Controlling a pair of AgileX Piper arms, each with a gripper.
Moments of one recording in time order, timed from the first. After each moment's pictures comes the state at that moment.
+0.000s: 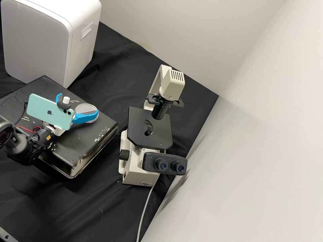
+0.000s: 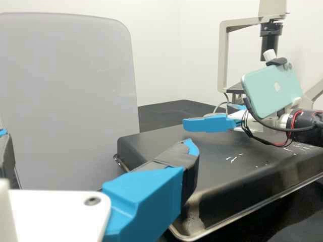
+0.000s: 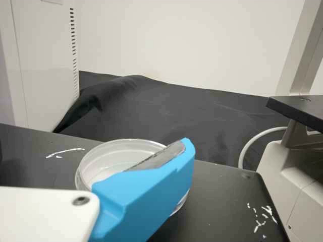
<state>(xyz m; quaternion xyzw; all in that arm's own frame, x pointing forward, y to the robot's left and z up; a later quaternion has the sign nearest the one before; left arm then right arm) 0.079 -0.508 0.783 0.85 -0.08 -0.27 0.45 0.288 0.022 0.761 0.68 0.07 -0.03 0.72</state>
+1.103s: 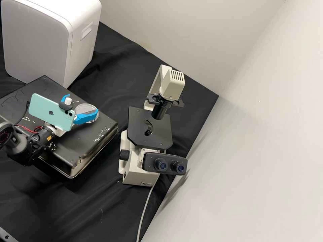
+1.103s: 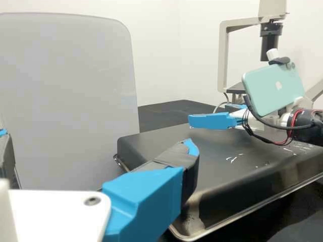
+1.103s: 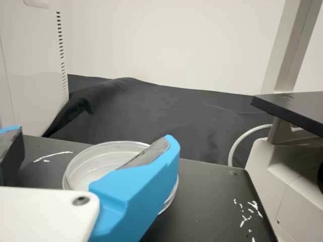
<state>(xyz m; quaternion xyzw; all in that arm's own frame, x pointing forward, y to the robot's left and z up) 0.079 -0.508 0.783 0.85 -0.08 -0.27 0.45 0.288 0.021 0.763 0.69 0.06 -0.02 0.72</state>
